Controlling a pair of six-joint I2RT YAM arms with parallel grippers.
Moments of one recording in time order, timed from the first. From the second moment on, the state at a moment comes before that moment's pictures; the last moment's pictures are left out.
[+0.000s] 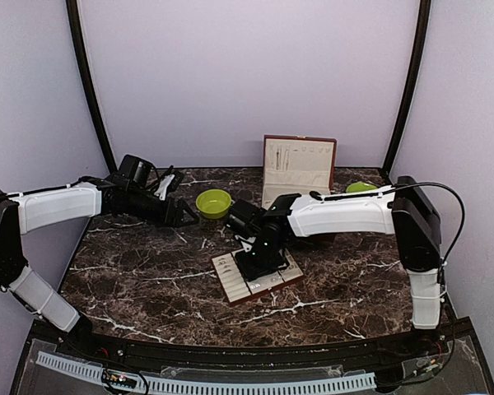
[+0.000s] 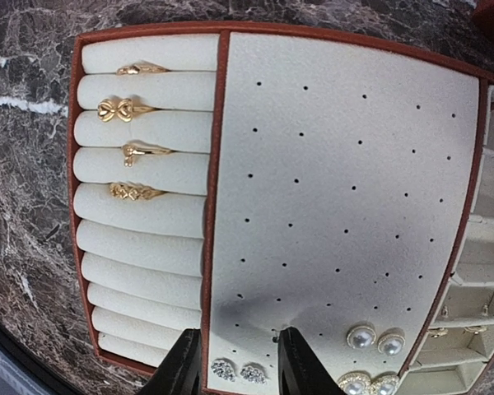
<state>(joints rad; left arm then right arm) -0.42 1.49 1.01 -0.36 0.50 -0.25 1.07 2.07 1.60 -0.83 -0.01 0.57</state>
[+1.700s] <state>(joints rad) -0.42 1.02 0.68 -0.59 0.03 -0.61 0.85 1.39 0.91 -0.35 0.09 0.62</state>
